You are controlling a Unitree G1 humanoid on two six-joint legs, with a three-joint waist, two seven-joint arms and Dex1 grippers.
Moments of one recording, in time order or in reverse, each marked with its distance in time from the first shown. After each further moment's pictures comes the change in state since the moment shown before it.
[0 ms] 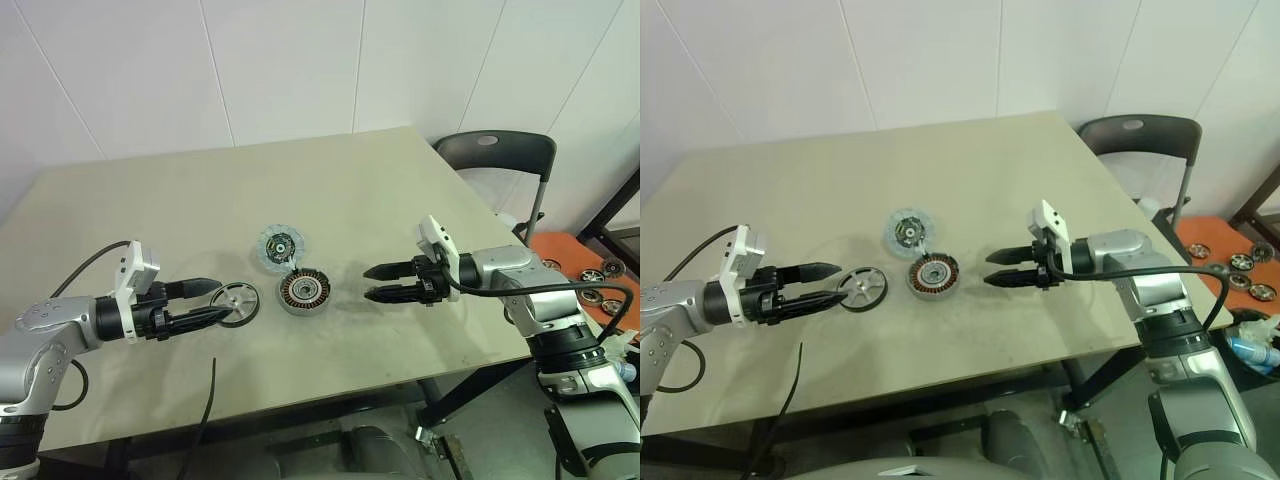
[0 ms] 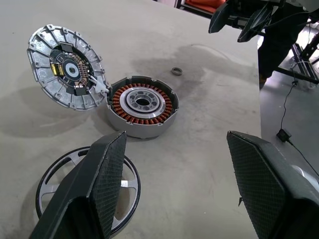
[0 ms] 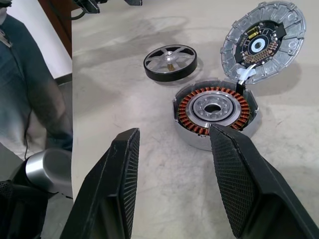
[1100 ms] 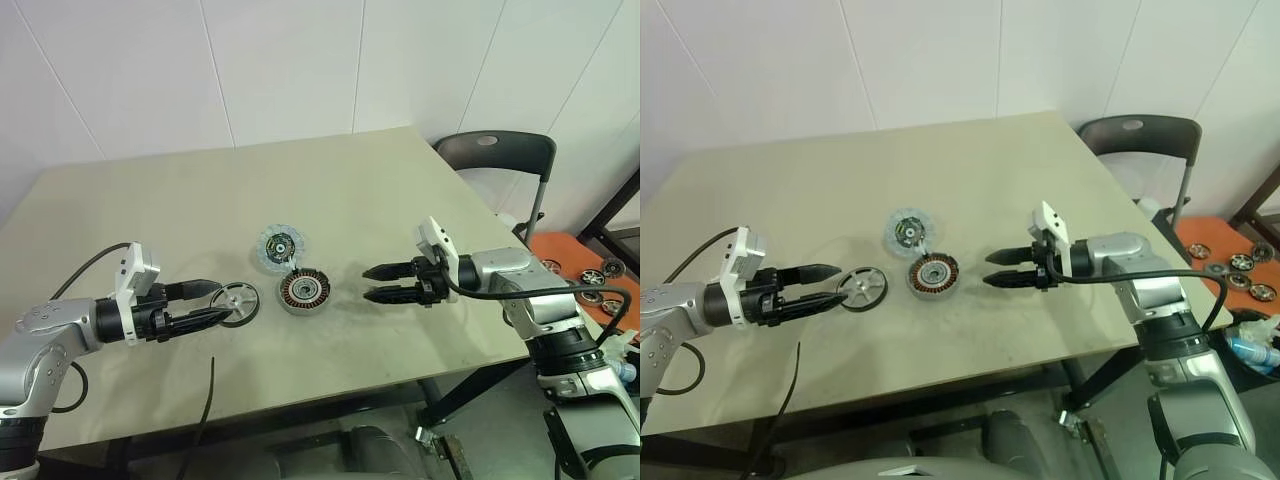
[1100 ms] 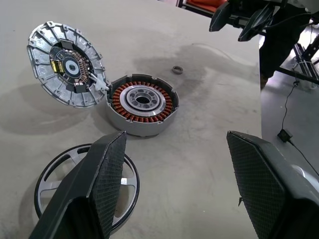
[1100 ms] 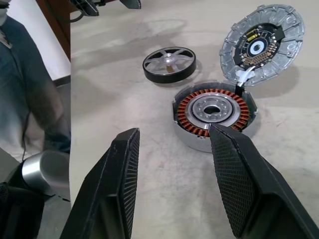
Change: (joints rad) left arm 0.012 -0.001 0.002 -0.007 -0.001 0.000 0.008; right arm 0.017 0.006 -0.002 -0.003 0.010 -0.013 -0.012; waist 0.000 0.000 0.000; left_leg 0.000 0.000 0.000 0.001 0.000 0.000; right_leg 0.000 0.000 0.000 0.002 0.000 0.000
